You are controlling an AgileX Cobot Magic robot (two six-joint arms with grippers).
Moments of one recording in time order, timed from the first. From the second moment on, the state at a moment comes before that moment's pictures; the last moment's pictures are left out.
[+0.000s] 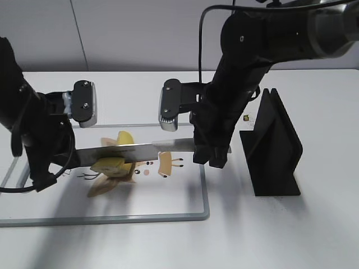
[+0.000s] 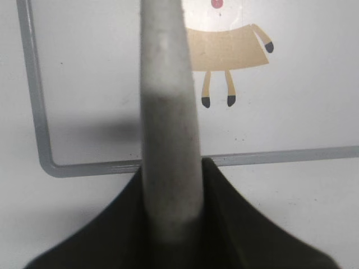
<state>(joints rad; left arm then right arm) -0.32 1.74 -0.98 -0.33 0.71 1.28 0.58 2.00 -1.36 0.28 0.79 -1.04</state>
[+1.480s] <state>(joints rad) -0.32 1.71 -0.94 -0.35 0.63 1.27 0.58 1.97 -1.35 0.24 0.75 -1.09</state>
